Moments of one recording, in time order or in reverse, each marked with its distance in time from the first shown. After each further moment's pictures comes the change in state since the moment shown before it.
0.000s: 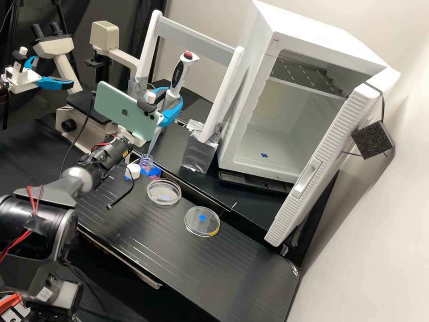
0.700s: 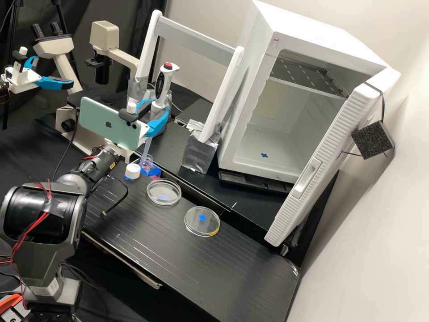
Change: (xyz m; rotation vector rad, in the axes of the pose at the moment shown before) arm -0.026 -0.035 0.013 -0.084 0.017 -0.049
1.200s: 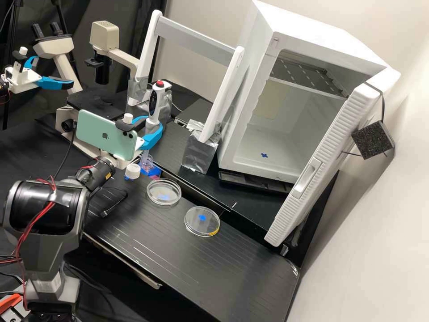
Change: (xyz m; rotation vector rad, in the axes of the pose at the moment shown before) arm -0.014 -0.024 0.018 -0.042 -0.071 -0.094
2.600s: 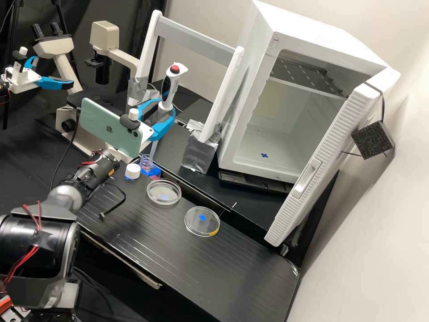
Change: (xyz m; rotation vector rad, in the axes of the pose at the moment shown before) arm -0.014 0.056 -0.019 0.095 0.062 0.197
